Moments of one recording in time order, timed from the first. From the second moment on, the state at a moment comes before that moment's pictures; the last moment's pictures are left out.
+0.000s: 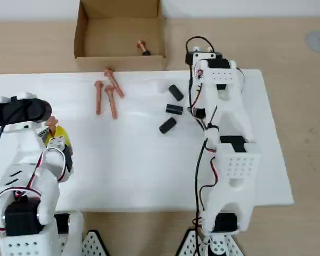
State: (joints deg) left arm -8.8 -81.4 53.3 70.0 -5.9; right arm -5.6 37.8 -18.9 82.4 -12.4
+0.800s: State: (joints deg) left arm -8.8 -81.4 46.5 71.7 -5.9; right arm -8.8 42.0 -45.0 99.1 -5.6
